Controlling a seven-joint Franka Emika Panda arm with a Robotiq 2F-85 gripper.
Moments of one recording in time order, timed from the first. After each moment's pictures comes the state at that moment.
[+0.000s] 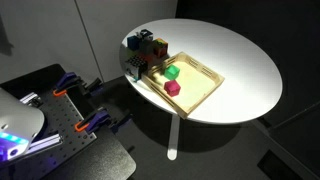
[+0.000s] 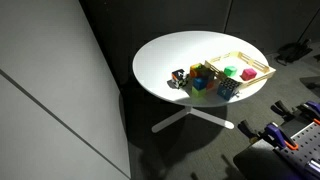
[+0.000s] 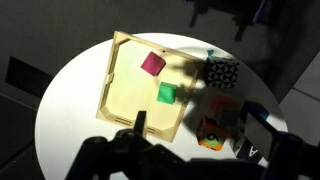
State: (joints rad) arm -0.02 -0.31 -0.13 -2.15 -0.12 1.85 -0.35
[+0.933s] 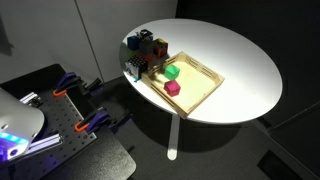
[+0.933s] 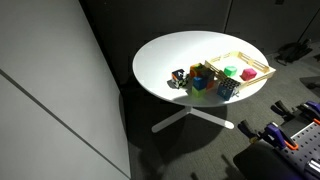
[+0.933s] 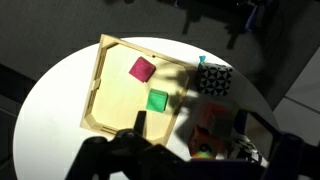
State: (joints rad) arm -0.01 -0.25 -0.11 -2.17 -0.10 1.87 -0.35
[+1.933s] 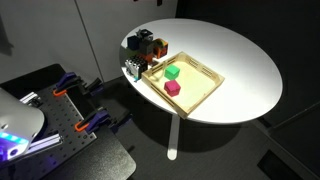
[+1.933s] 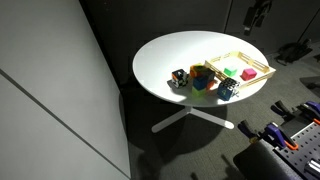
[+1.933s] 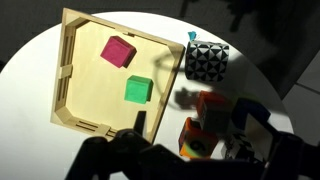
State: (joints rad) arm 0.02 -0.15 -0.01 -2.32 -0.10 2.17 -0.17
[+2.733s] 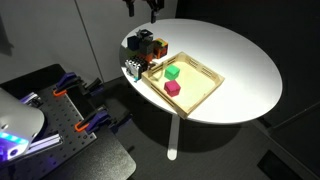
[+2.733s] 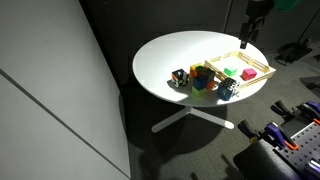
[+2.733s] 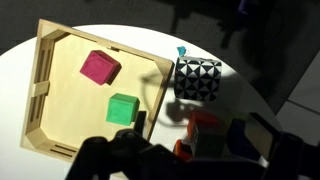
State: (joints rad) arm 0.03 -0.05 0.00 -2.34 -0.08 2.19 -0.18
